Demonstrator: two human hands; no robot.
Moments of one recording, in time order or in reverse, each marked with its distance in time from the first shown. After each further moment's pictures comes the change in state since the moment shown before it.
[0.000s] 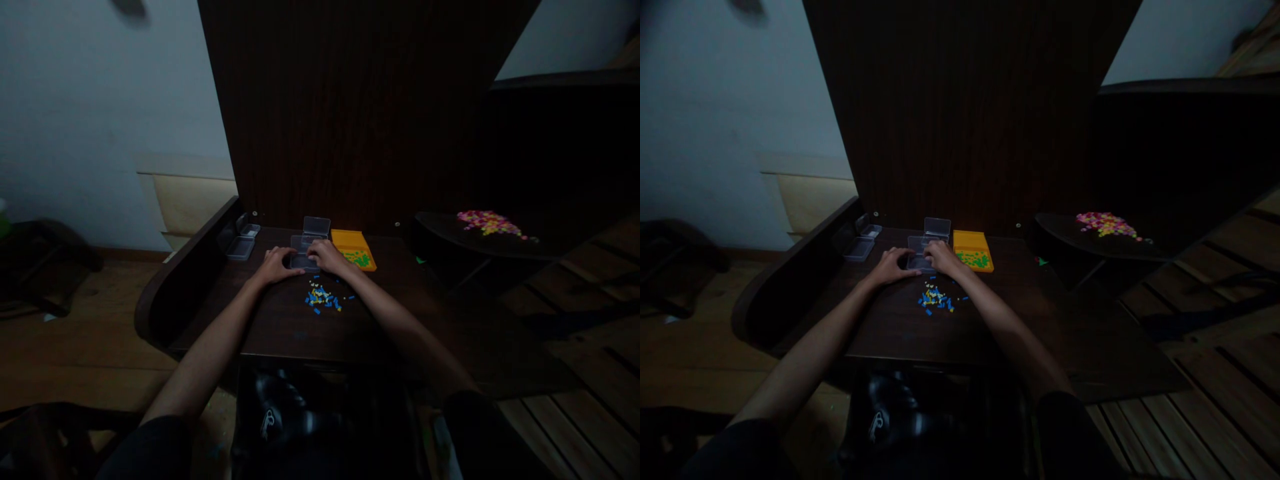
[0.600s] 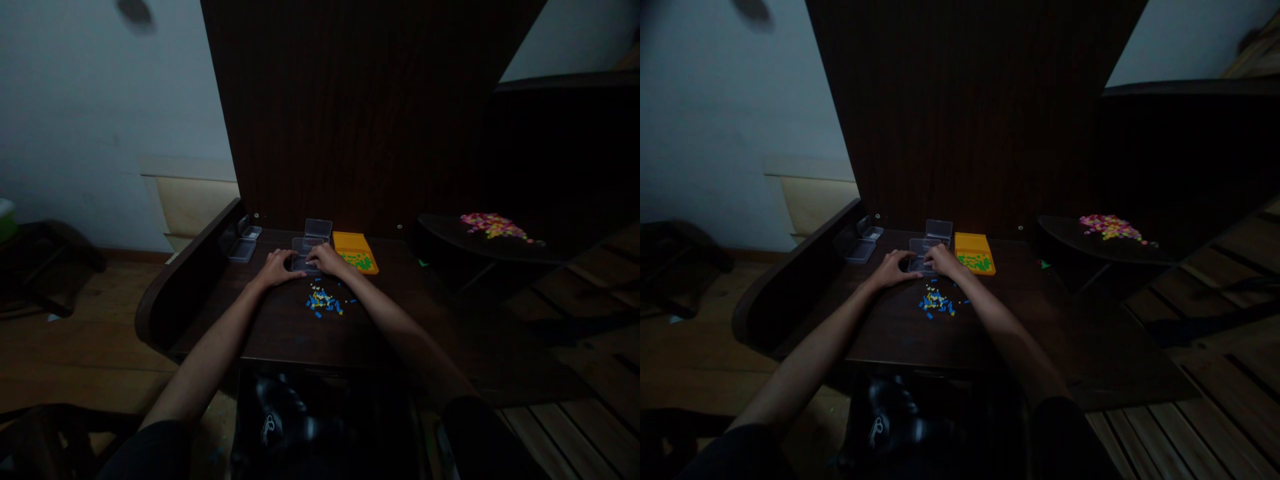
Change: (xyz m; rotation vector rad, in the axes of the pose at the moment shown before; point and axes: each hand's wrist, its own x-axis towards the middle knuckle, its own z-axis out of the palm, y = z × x) left_hand 0.000 0.001 -0.001 -0.029 -0.015 -0.006; right_hand 0.007 0.010 0.012 0.070 -0.061 -0.034
